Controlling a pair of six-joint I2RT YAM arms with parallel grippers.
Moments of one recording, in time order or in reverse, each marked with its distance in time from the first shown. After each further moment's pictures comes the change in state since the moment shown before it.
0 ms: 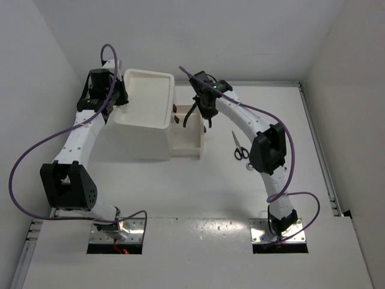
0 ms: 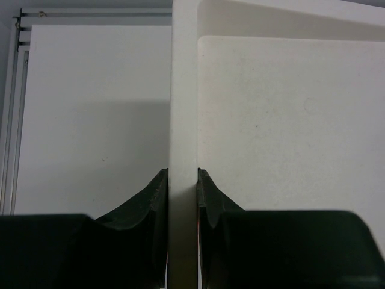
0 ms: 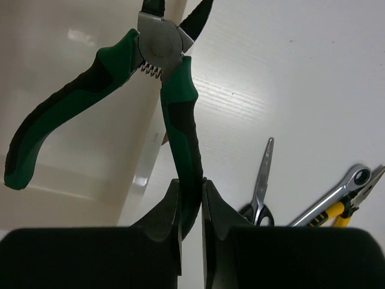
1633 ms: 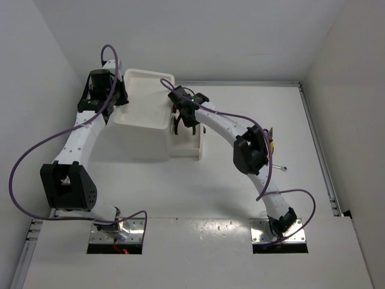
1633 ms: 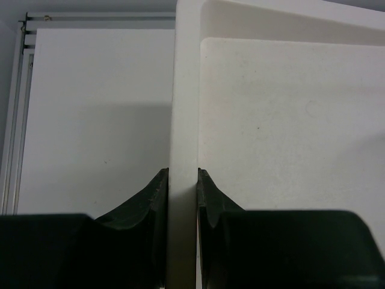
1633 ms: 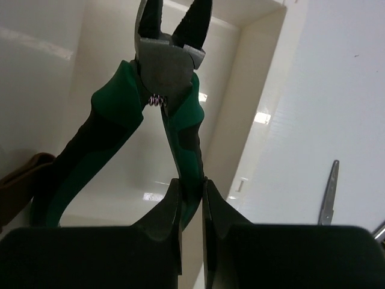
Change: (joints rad) left arm -0.006 -0.005 -0.016 0.023 -0.013 0.001; right arm 0.147 0.189 0.093 0.062 0.126 0.146
